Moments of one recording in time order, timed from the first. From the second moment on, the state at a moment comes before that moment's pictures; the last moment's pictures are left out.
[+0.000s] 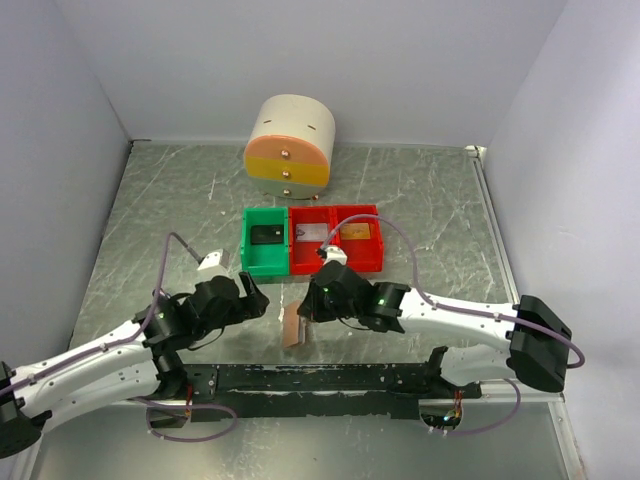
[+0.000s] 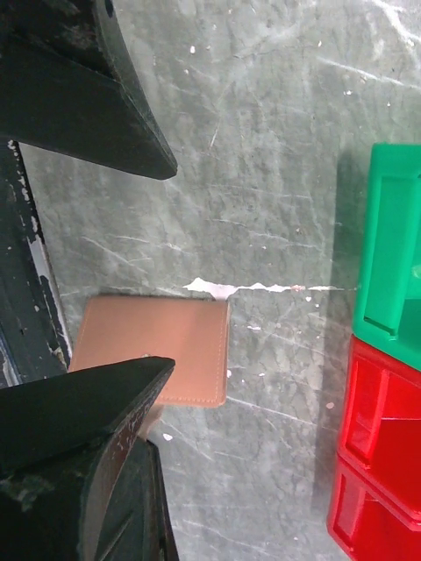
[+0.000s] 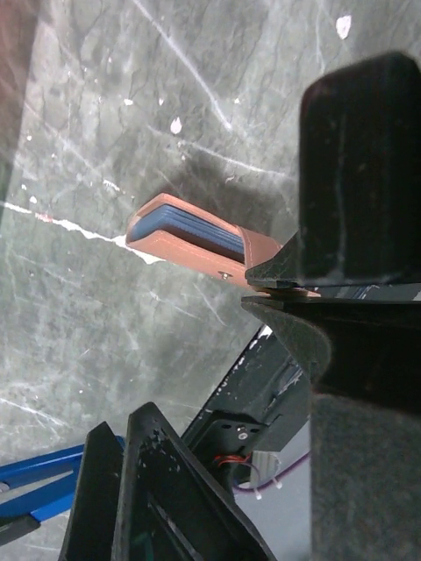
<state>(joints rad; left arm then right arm) -0.97 0.74 0.48 -0.49 -0.40 -1.00 1.11 1.23 0.72 -0.22 0.11 0.88</state>
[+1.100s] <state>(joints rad) -0.97 0.74 0.49 -0.53 -0.33 -0.99 1.00 1.21 0.58 -0.17 0.14 0.88</state>
